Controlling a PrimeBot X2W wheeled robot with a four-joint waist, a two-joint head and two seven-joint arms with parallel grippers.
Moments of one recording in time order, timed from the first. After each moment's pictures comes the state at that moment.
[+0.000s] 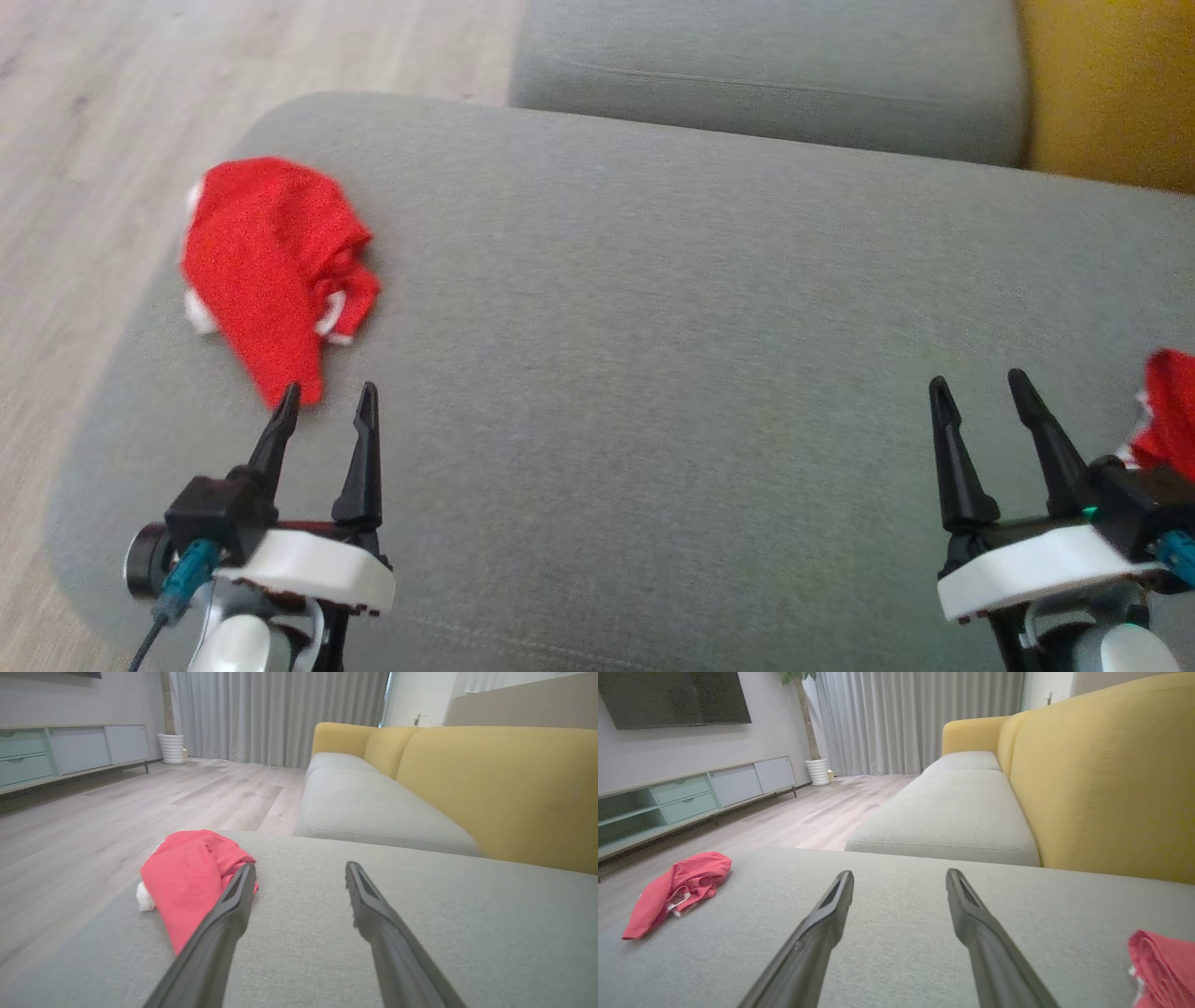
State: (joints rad) left arm -0.01 0.12 -0.18 0.13 -0.22 0.01 -0.24; right arm 0.12 -0.04 -0.01 -0.12 0.15 0.13 0.03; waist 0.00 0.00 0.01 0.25
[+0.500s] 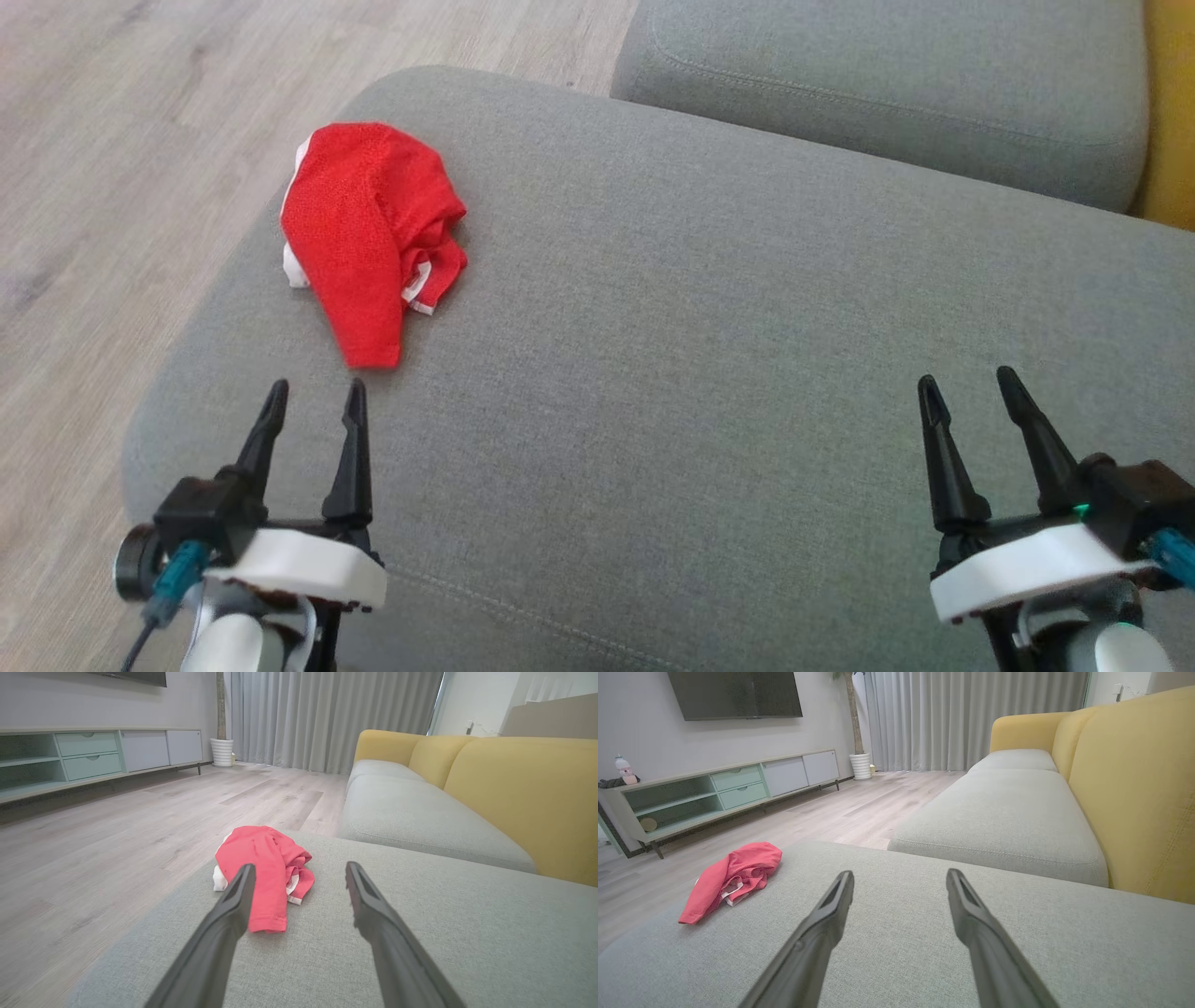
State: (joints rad) left arm -0.01 0.13 -0.17 0.13 -0.22 0.02 -0.25; right arm 0.12 -0.04 0.02 -0.13 0.15 0.13 0.04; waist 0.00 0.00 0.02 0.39
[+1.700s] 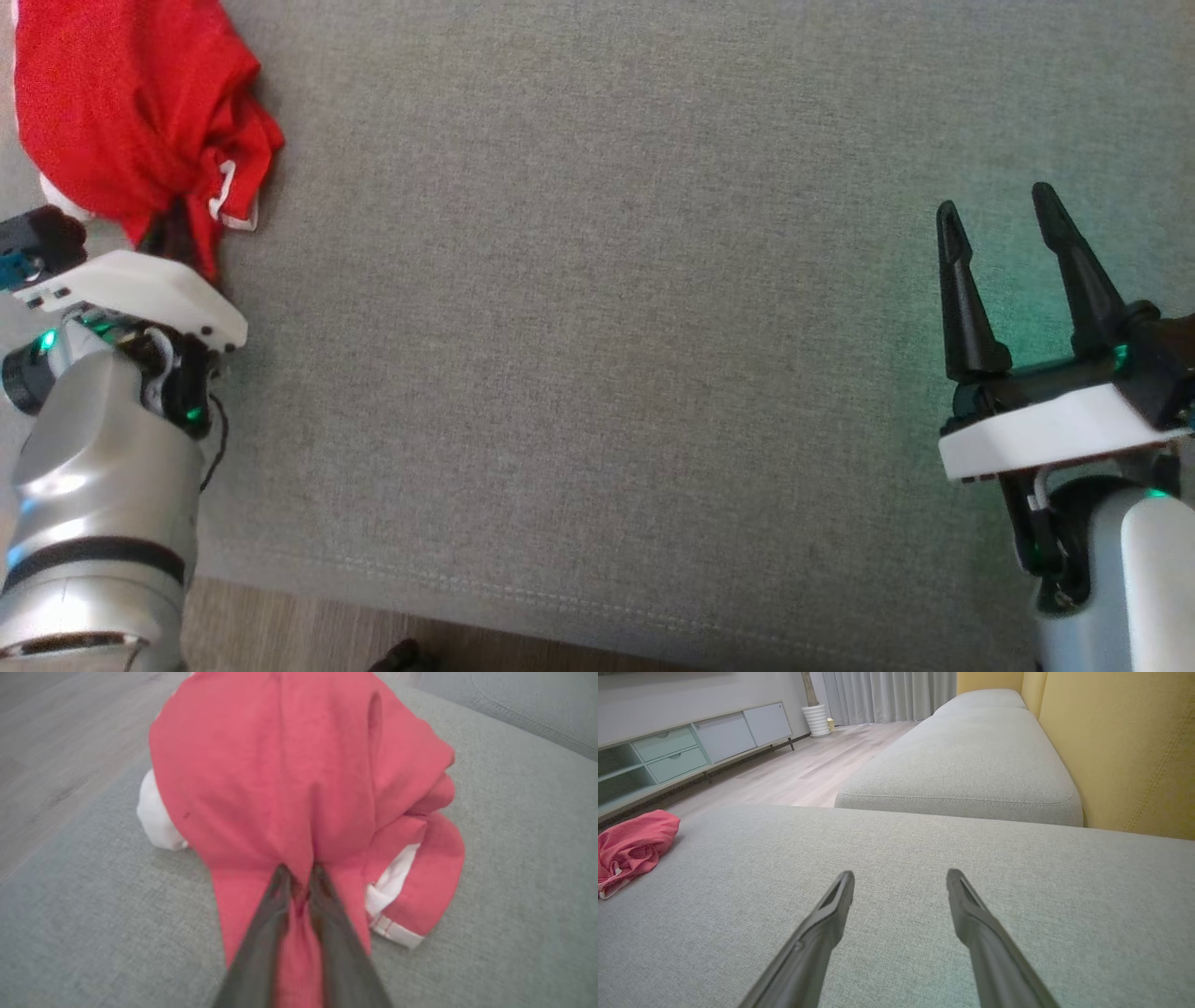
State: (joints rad) left arm -0.79 0.19 0.00 1.13 -0.39 -0.12 -0.21; right arm -0.12 -0.05 0.02 -0.24 0.06 0.13 0.12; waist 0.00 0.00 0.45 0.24
